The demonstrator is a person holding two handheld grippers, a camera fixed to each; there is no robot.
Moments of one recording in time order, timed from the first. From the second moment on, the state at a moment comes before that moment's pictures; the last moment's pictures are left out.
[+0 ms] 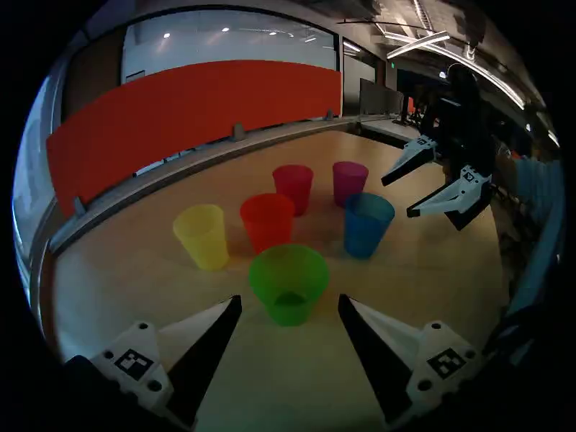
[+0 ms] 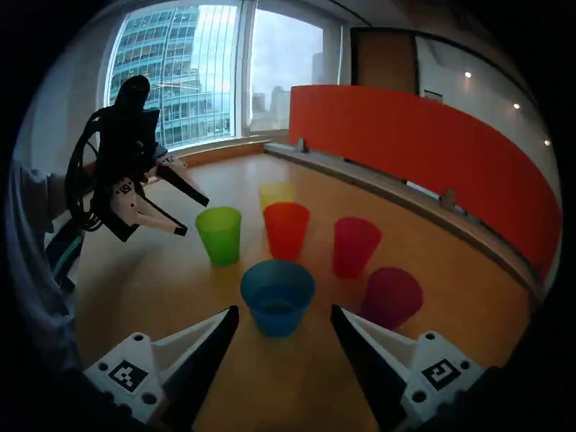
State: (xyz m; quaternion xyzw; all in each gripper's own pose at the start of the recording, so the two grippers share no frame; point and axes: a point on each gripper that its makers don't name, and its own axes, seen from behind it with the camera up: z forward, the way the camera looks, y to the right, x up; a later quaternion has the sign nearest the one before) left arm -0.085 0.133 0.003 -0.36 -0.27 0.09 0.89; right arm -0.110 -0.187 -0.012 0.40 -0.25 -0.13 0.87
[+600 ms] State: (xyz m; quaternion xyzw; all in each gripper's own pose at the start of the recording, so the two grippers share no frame) left arm -0.106 0.148 0.018 -0.37 -0.30 0.10 0.87; right arm -0.137 -0.200 -0.002 0.40 -0.27 -0.14 0.86
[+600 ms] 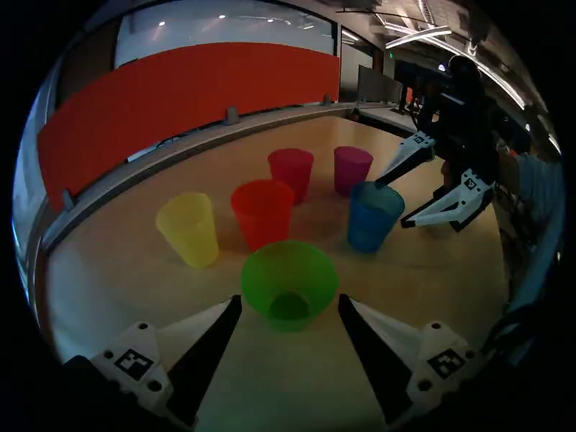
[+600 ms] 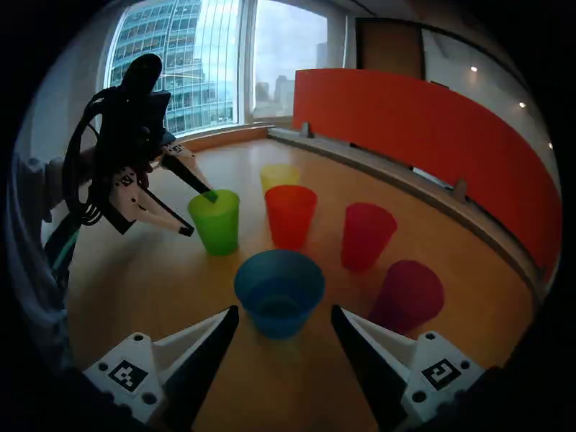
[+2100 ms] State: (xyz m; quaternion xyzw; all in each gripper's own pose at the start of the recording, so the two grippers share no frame) left arm -0.112 0.163 0.031 -0.38 -0.30 0.11 0.87; right arm -0.145 -0.221 0.007 0.41 -0.27 -0.15 0.86
